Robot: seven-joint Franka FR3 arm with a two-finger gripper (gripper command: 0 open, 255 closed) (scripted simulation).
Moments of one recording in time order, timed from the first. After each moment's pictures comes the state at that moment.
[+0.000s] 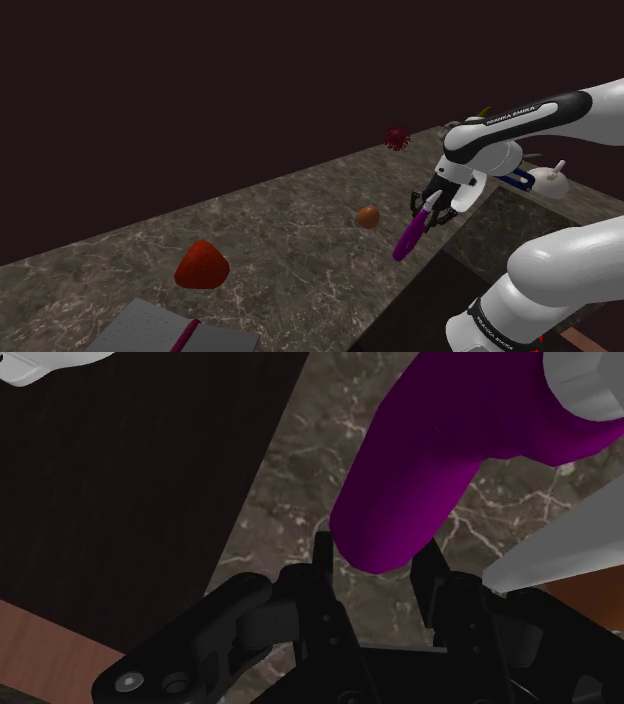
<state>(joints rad) -0.31 -0.48 -0.21 -2.88 0.20 2.21 0.53</state>
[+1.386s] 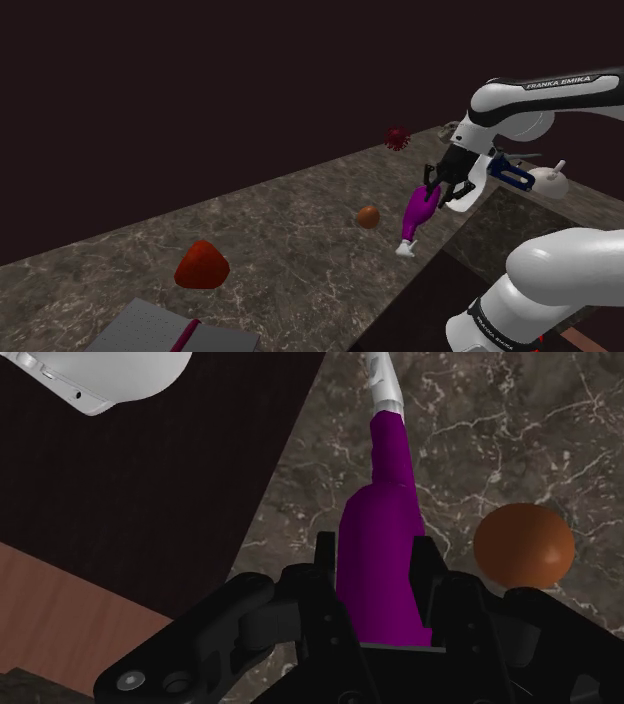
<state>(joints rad) -0.33 -0.67 -0.18 -2.74 0.16 1.88 0.63</state>
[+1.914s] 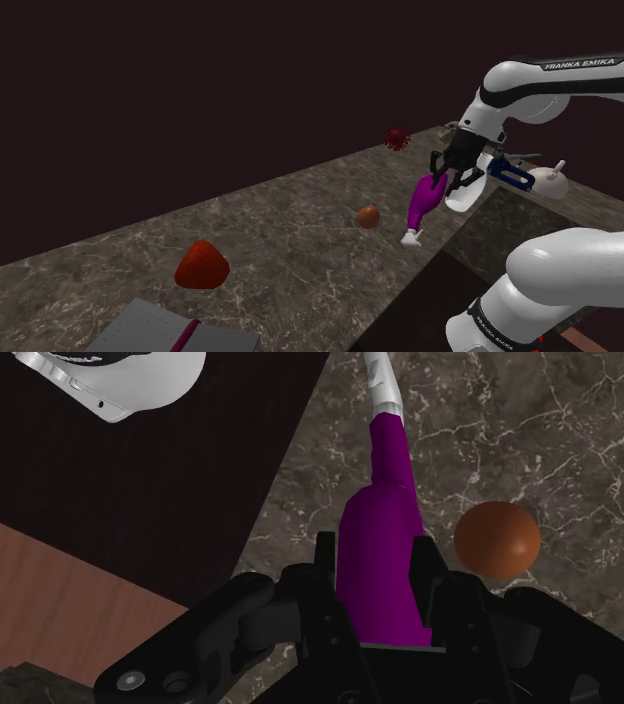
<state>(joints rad) -0.34 -0.71 -0.17 -2.65 0.15 1.76 0.65</state>
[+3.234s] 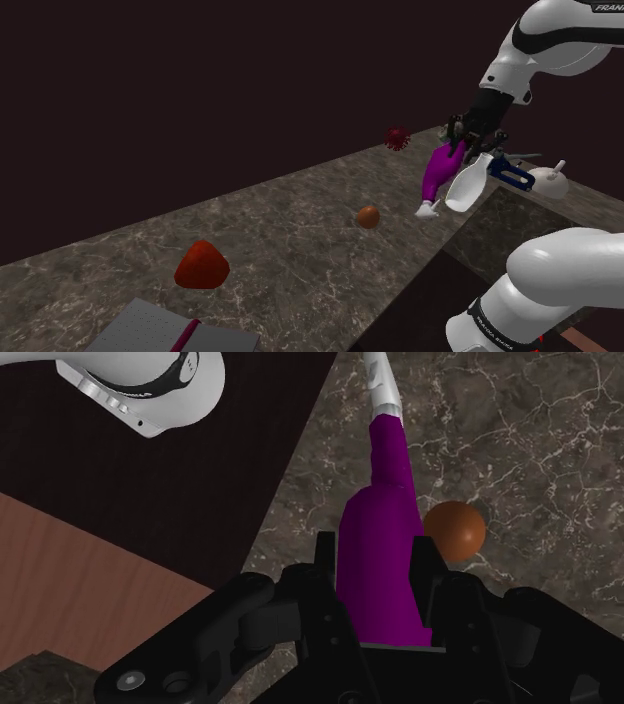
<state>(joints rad) -0.32 -0.73 -0.16 -2.40 0.16 1.50 0.71</state>
